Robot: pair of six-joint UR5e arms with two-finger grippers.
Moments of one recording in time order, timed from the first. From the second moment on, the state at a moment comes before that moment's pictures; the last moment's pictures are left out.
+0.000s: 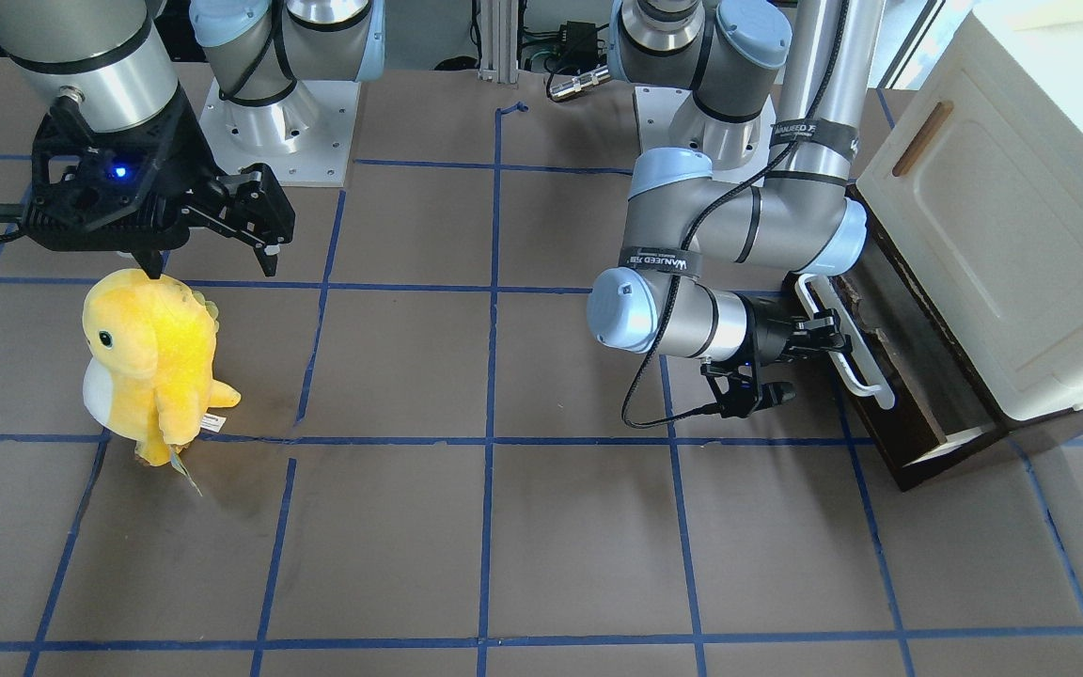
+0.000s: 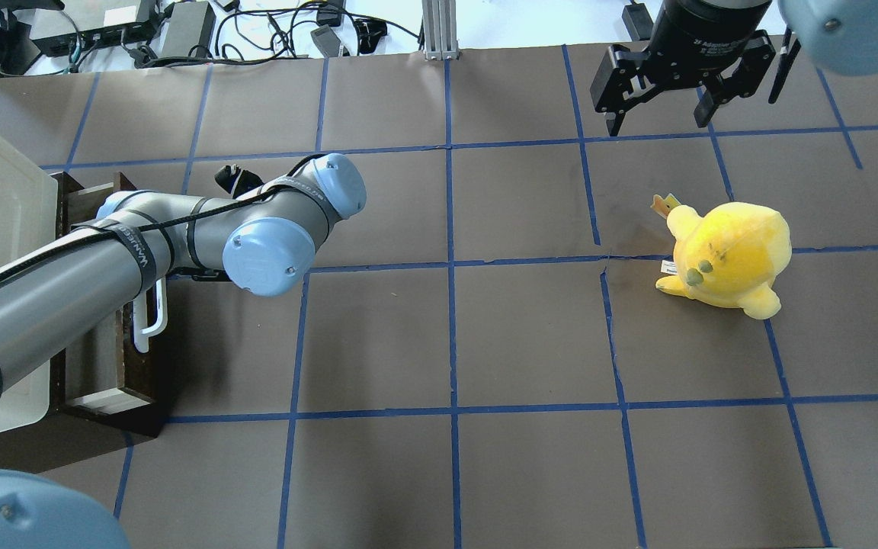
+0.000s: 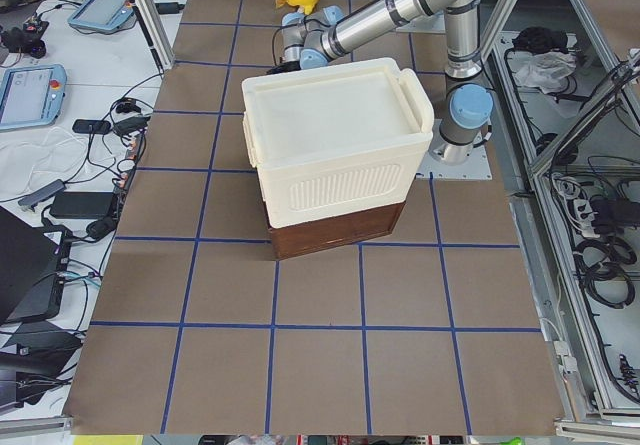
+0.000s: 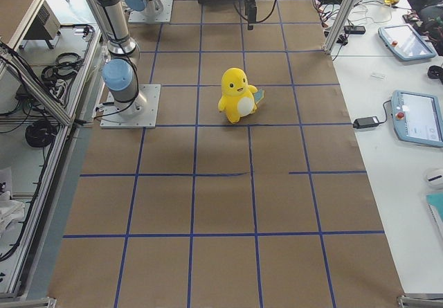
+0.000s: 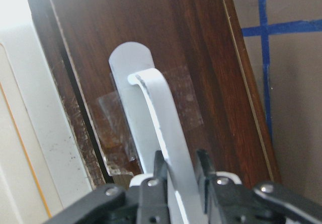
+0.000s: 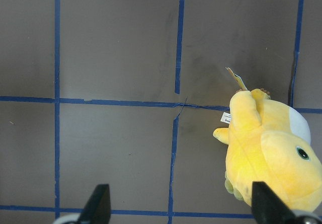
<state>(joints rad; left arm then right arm) -1.75 -1.96 -1.87 -1.42 2.65 -0.37 1.60 -1.48 1.44 -1.57 -1.58 -0.02</state>
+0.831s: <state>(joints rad) -1.79 -1.96 -1.85 -1.42 2.61 -0.37 1.60 -1.48 1.44 -1.57 -1.58 -0.02</state>
